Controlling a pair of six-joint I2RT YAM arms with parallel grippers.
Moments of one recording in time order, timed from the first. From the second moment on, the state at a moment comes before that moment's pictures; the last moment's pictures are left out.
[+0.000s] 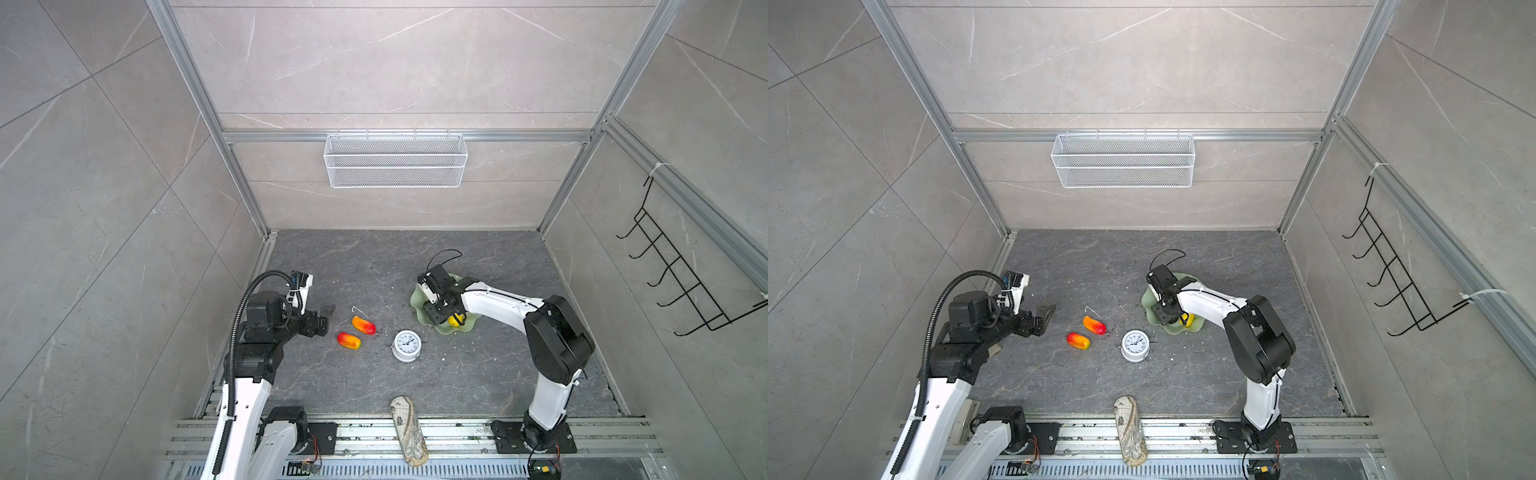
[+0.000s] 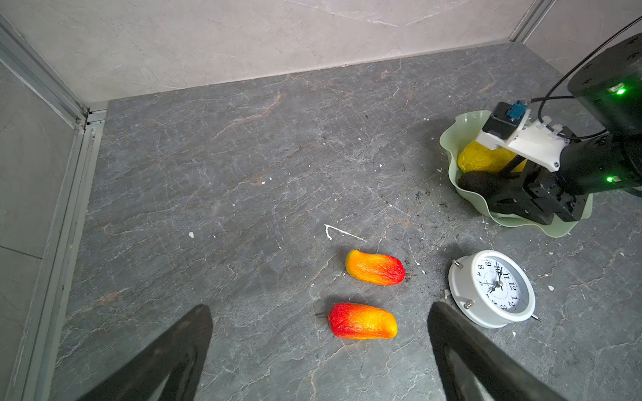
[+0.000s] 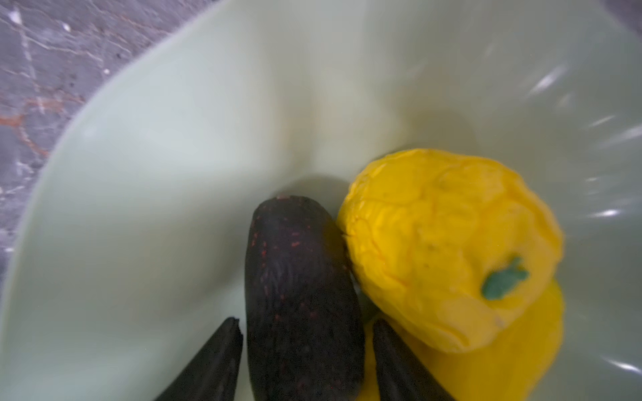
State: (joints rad) left arm -0.03 0.75 0.81 -0.64 0.32 0.16; right arm 0.61 1.85 1.26 -0.62 0.16 -0.04
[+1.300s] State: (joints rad) left arm -0.03 0.75 0.81 -0.64 0.32 0.16; right arm 0.90 2.22 1.84 -0.67 -0.08 0.10
